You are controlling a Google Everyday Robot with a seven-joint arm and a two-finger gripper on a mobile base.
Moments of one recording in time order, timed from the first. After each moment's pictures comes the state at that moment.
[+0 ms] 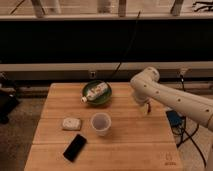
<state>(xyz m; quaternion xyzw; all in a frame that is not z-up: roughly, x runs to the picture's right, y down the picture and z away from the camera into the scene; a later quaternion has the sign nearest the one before) 0.207 0.100 0.837 -0.27 -0.03 -0.21 0.94</state>
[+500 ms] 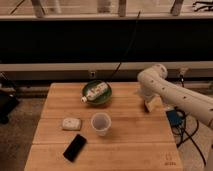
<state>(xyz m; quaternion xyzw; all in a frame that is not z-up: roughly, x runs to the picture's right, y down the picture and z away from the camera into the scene) 0.241 0.081 0.849 -0.26 -0.06 -0.30 0.92</state>
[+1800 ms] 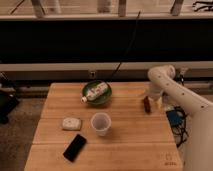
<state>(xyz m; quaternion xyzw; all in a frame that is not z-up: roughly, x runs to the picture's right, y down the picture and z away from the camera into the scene) 0.296 0.098 0.914 -0.30 -0.12 -0.36 0.88</state>
